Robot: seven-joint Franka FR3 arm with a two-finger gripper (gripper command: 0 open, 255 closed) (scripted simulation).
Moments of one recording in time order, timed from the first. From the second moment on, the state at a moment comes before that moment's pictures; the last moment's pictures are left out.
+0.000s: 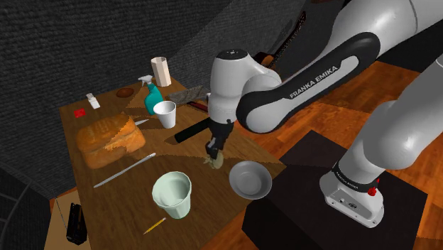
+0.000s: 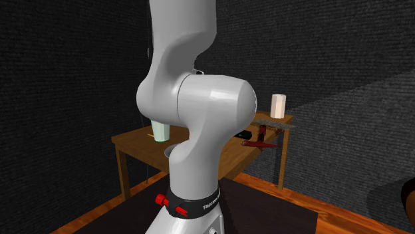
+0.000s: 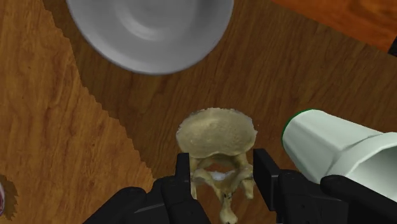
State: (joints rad) arm 0.17 -0.14 0.60 -2.44 0.16 2.43 0.29
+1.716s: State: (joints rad) arm 0.39 -0.55 0.53 -2.95 0.50 2.52 0.11
